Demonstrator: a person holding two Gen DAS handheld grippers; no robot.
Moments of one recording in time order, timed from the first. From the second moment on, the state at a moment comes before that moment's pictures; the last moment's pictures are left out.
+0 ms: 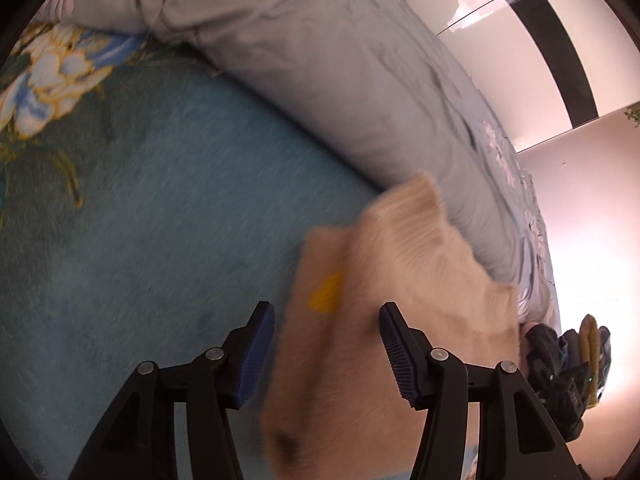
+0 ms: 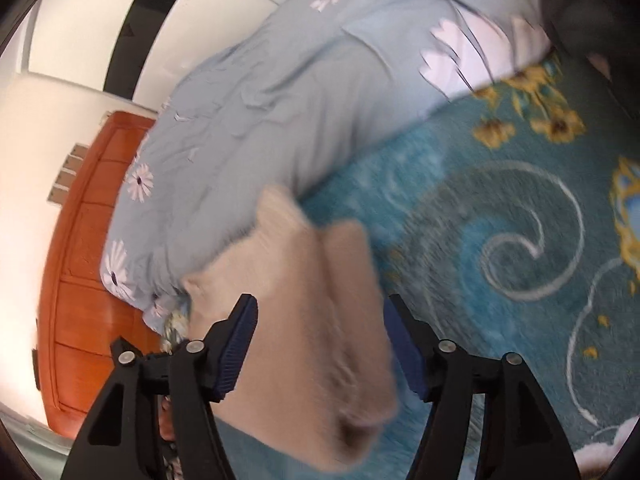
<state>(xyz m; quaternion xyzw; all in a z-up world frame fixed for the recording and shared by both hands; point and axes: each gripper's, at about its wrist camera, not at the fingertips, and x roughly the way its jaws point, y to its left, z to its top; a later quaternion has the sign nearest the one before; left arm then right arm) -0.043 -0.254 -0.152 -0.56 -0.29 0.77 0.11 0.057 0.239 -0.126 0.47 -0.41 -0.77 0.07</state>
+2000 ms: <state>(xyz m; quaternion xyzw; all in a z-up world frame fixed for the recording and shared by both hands) 0.178 -0.210 -0.150 -0.60 -0.33 0.72 0.12 0.217 0.235 -0.154 0.51 -0.49 -0.71 0.04</state>
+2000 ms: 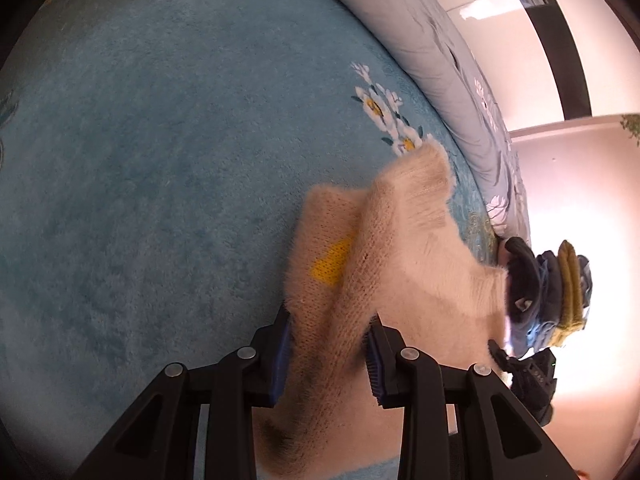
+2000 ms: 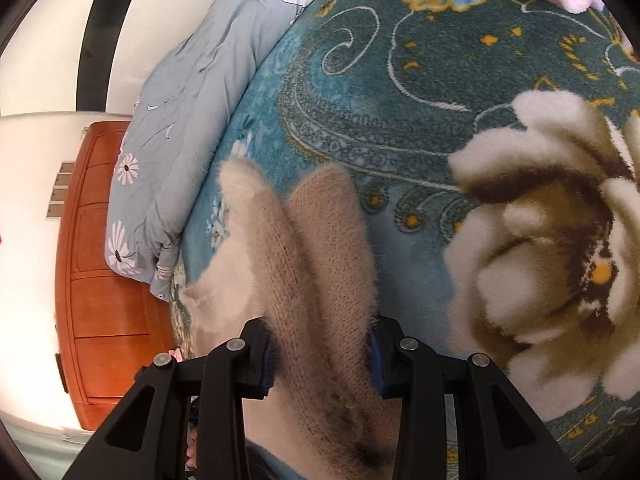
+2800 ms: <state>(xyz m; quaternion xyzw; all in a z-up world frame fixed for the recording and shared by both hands) 0.165 -0.185 -0.116 -0.58 -0.33 0.74 0.10 0.221 0.236 -0.130 0.48 -0.48 -0.73 0.08</state>
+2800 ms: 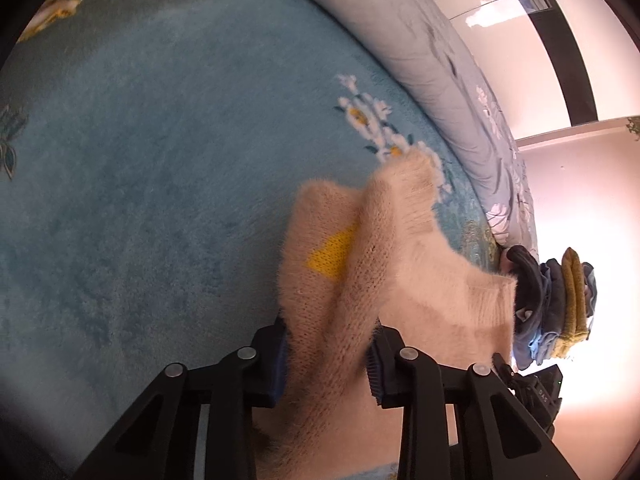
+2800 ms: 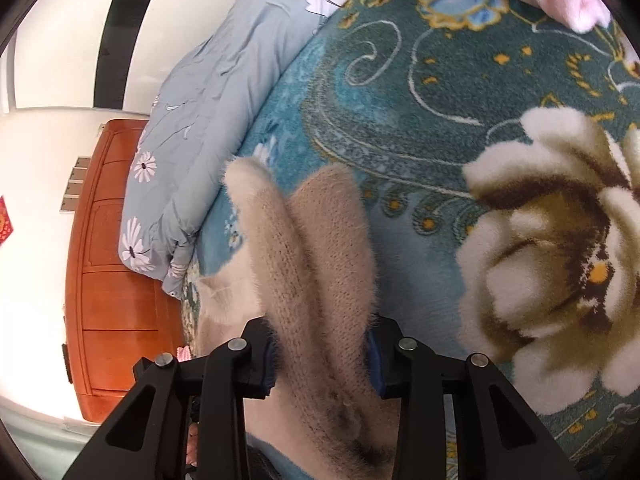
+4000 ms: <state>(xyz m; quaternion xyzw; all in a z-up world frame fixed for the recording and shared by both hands) 0.056 0.248 0.178 -0.47 -0.18 0.74 0.45 0.262 0.619 0.201 0.30 -0.40 -0.86 -0.02</state>
